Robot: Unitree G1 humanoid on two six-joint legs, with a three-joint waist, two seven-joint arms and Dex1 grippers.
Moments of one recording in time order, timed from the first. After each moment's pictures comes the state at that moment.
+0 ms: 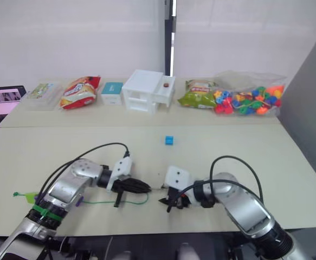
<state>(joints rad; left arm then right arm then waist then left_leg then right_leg) -0.50 0.59 -0.29 0.10 -0.24 0.26 -1.31 -0.32 -0.68 0.33 -0.54 0.21 0.77 0.92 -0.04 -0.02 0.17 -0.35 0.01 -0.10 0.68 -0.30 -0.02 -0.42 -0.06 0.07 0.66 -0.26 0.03</state>
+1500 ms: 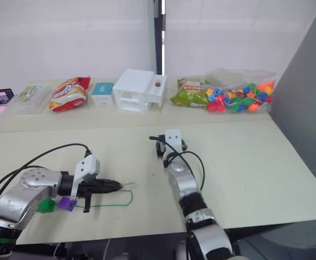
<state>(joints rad) -0.21 0.81 -0.04 -0.24 -0.39 0.49 -1.17 -0.70 0.10 0.05 0.60 0.02 0.12 -0.12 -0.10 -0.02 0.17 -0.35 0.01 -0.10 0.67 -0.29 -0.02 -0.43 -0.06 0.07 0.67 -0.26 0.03</state>
